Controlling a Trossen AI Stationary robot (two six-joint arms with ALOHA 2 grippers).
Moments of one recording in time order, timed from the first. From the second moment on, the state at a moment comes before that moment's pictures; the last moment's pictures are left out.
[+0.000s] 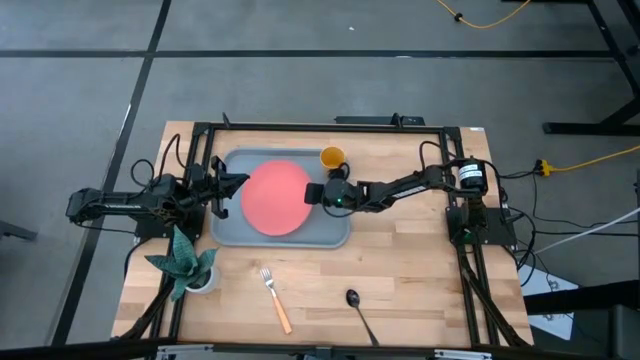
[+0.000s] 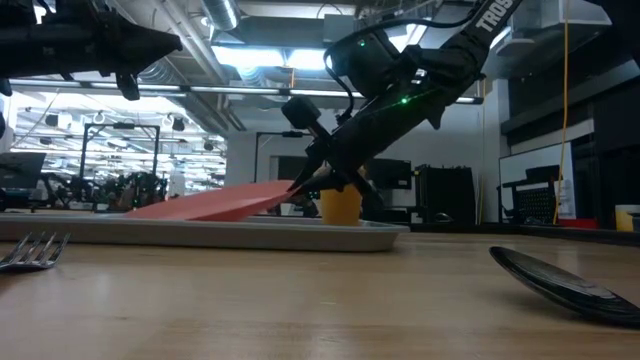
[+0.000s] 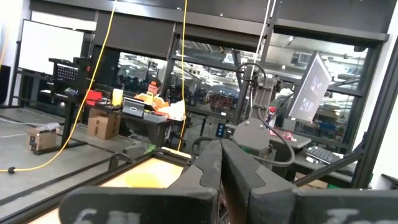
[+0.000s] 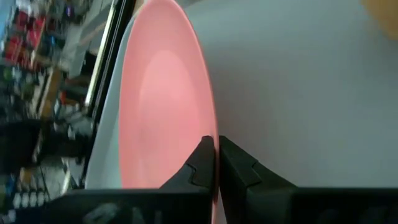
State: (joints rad) left arm 0.06 0.15 0.02 0.48 -0.24 -0.18; right arm -0.06 1.98 1.06 0.35 0.34 1.30
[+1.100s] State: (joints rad) left arm 0.06 0.15 0.02 0.48 -0.24 -0.18; right arm -0.05 1.98 1.06 0.32 0.42 1.41
